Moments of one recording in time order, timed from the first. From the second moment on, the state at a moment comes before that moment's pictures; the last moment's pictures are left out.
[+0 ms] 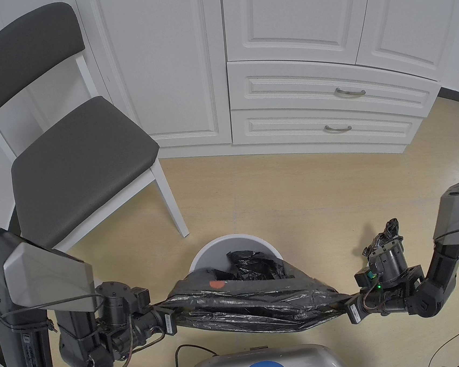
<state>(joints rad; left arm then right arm) -0.39 2.31 -0.26 -1.53 -0.04 -0.14 0.40 2.14 -0.38 -0.94 -0.04 -0.06</state>
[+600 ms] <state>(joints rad) -0.29 2.34 -0.09 -1.53 -0.18 0.06 0.40 2.03 -0.40 -0.67 0.01 -0.16</state>
